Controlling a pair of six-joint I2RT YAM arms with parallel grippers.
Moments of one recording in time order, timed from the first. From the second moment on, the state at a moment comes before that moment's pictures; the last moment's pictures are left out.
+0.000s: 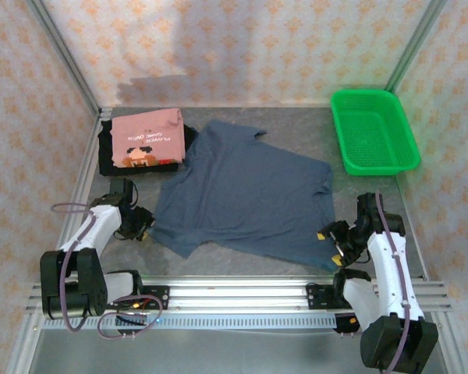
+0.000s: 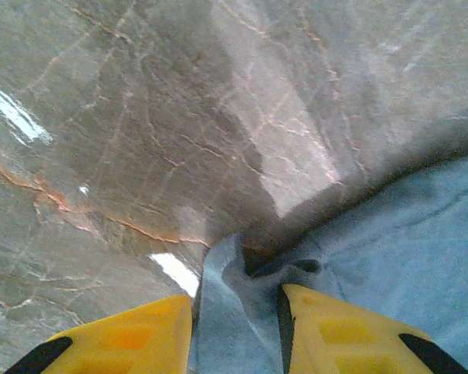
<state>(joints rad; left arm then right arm) 0.15 1.23 0.60 -0.76 0.16 -0.94 -0.17 0.83 0.65 -1.30 -0.38 0.81</state>
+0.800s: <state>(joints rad) 0.16 1.20 0.70 -0.78 0.19 -0.91 -0.13 1.12 0.74 -1.14 -0.31 0.86</state>
